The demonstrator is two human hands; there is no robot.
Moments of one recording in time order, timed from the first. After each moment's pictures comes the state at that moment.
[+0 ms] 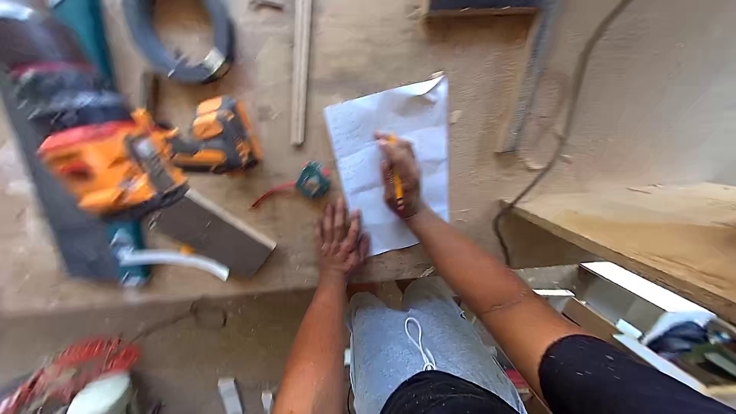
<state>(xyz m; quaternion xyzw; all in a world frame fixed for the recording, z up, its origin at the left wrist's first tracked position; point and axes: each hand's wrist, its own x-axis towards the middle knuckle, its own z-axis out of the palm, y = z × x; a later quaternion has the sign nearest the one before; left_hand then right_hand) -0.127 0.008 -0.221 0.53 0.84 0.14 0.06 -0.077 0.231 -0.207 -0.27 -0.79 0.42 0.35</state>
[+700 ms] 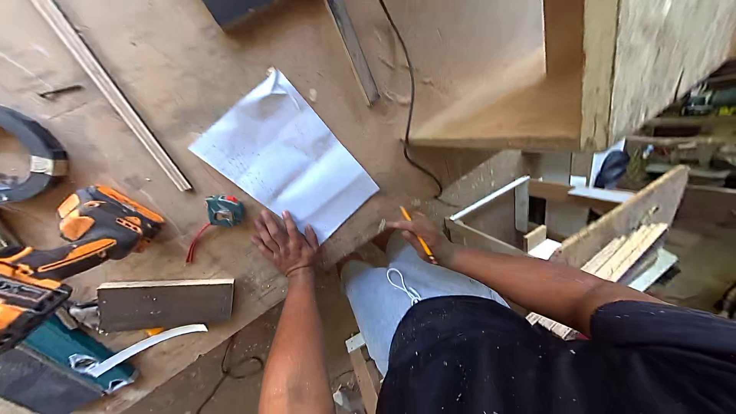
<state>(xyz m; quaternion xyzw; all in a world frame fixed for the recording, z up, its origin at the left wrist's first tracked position) -0.128 0.017 -0.215 0.55 0.83 0.12 0.08 0.191 0.092 -0.099 -0.47 -0.77 0.42 0.13</state>
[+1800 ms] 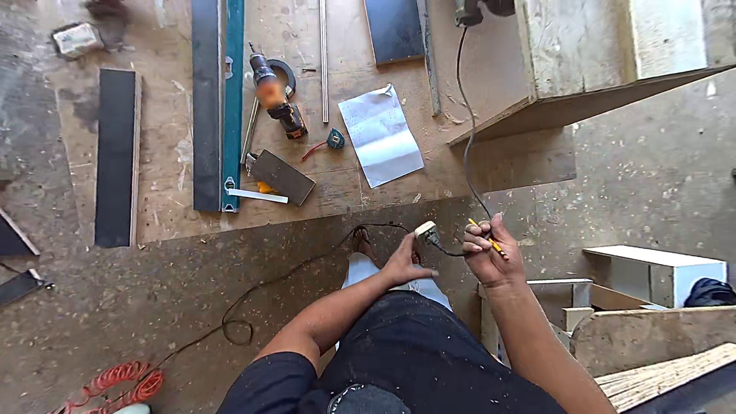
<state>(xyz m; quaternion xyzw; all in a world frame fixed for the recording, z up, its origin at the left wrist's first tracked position) 0.029 -0.153 -0.011 0.45 0.52 0.41 0.59 0.182 -0.041 0.130 -0.39 -0.02 0.81 0.44</state>
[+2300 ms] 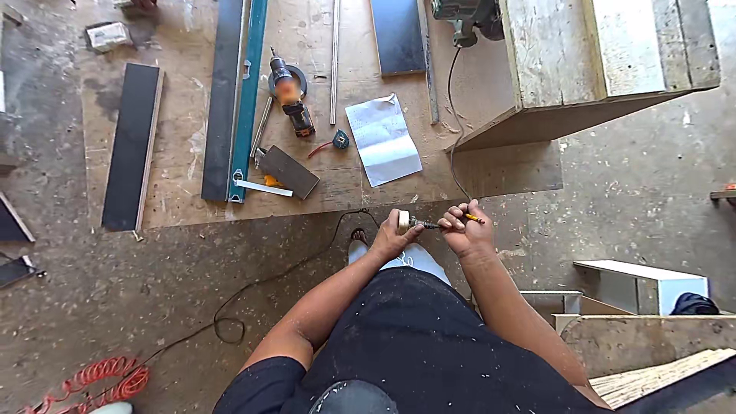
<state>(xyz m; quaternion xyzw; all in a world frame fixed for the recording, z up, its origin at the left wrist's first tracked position) -0.013 -0.131 0.050 0.35 0.63 0.42 0.56 0.143 -0.031 0.118 -0.48 -0.03 0.73 0.48</state>
